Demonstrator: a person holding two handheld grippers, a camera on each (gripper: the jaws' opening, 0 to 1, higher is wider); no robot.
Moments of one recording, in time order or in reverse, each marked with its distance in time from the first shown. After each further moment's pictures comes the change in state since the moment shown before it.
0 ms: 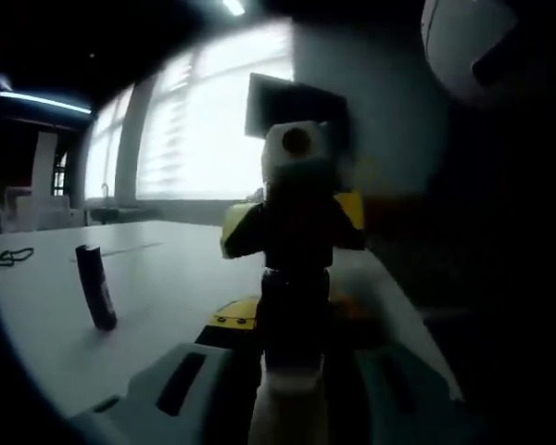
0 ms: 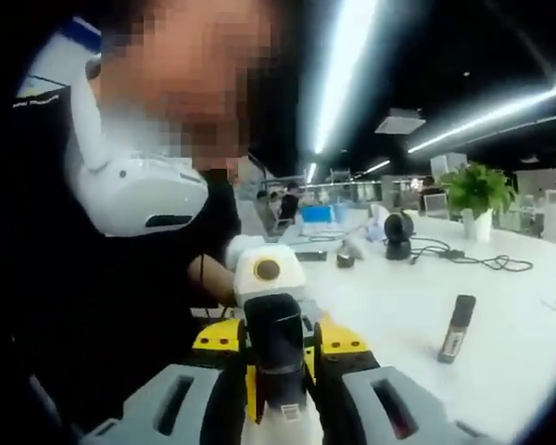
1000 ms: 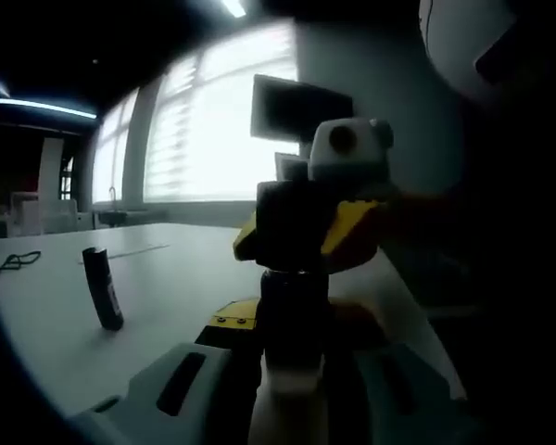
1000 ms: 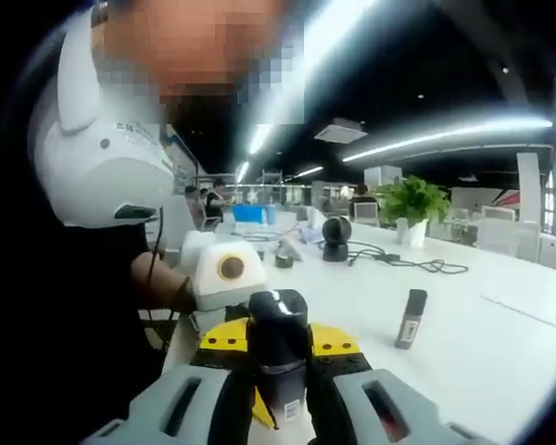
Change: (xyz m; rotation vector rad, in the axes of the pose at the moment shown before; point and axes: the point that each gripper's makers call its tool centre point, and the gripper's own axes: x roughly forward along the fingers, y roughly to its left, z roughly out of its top) left arm -0.001 -0.001 0.000 0.018 -0.001 0.042; right arm -0.005 -0.004 0.001 -0.037 -0.022 -0.409
